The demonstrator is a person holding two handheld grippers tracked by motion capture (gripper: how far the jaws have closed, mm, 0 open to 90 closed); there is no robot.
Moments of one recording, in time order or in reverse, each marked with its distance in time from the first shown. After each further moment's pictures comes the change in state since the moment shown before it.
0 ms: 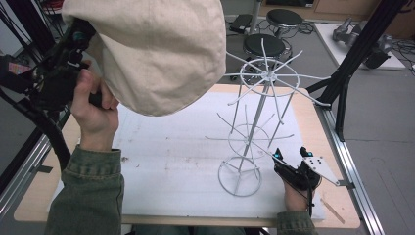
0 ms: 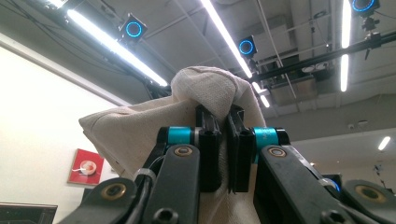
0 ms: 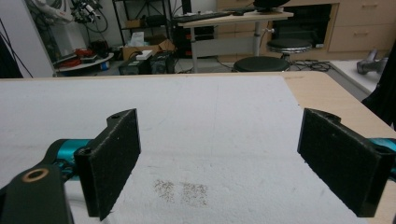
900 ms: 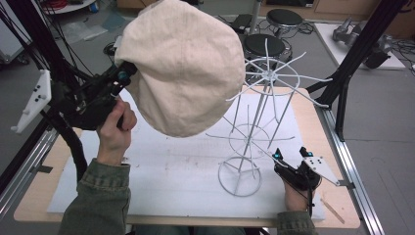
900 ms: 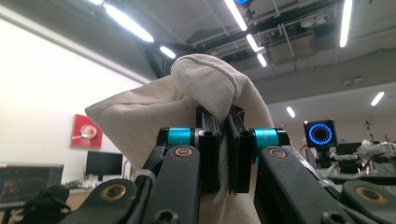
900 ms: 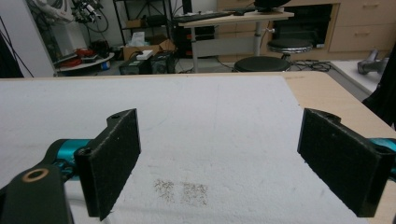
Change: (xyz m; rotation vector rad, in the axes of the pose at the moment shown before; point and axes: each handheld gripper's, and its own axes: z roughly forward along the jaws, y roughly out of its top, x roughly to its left) left arm 0.001 -0.055 -0.031 0.193 -0.018 0.022; right arm 0.000 0.000 0.000 -0.002 0.003 -0.003
